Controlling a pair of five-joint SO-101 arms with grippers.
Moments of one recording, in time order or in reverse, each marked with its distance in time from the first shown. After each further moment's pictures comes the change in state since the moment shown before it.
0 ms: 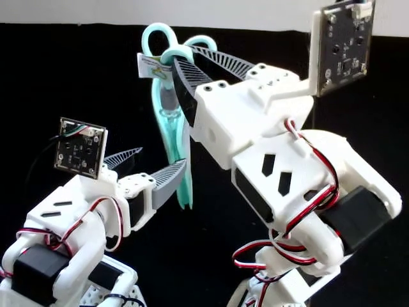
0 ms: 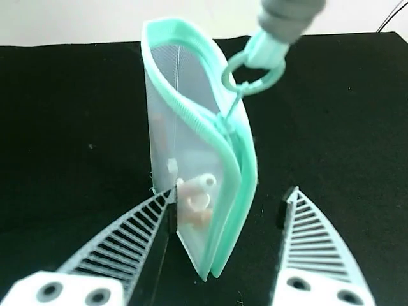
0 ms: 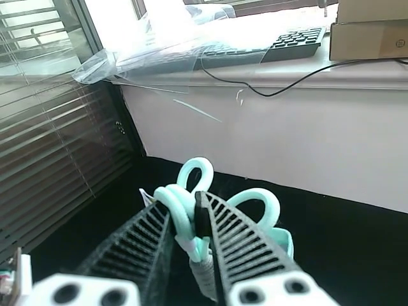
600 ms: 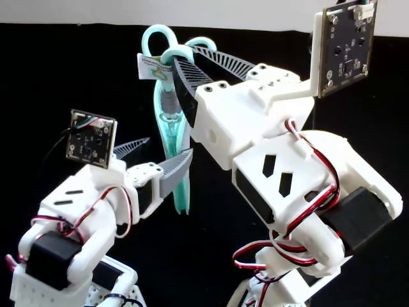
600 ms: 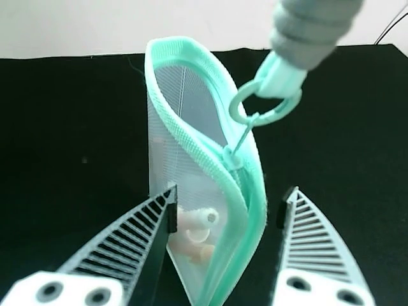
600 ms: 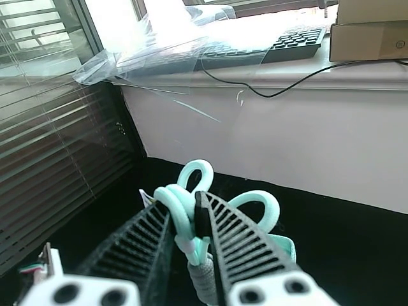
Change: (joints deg) left arm 0.0 0.6 5.4 -8.7 0.0; right arm 0.0 0.0 0.0 0.0 0.0
